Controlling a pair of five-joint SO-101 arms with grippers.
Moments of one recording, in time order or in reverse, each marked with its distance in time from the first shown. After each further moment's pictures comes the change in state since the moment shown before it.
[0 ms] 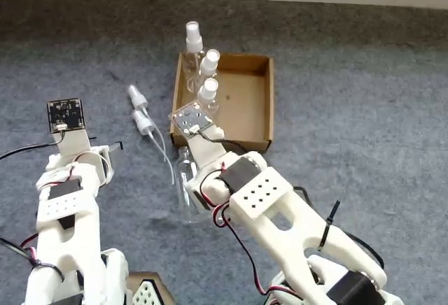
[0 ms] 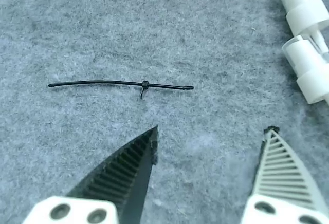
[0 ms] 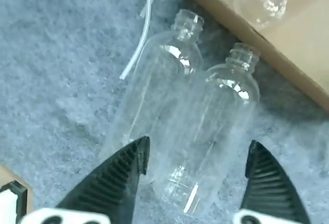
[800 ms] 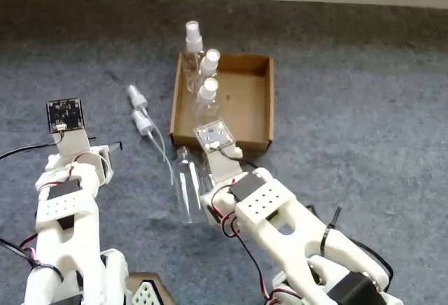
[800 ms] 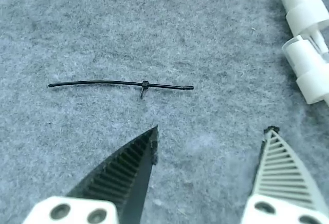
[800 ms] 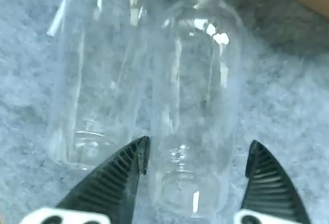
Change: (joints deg) left arm 0.0 0.0 0.0 0.0 0.0; right arm 2.4 0.0 14.3 -6.9 -6.2
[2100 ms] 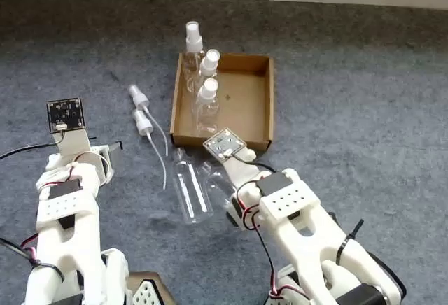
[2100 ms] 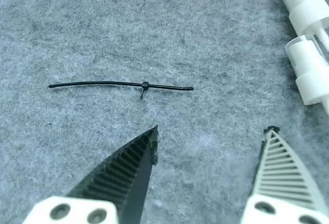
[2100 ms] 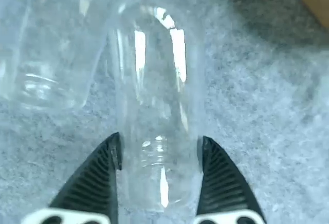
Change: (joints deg) left arm 0.0 0.0 0.0 -0.2 0.0; right arm 14.1 -1.1 7.7 4.3 27.5
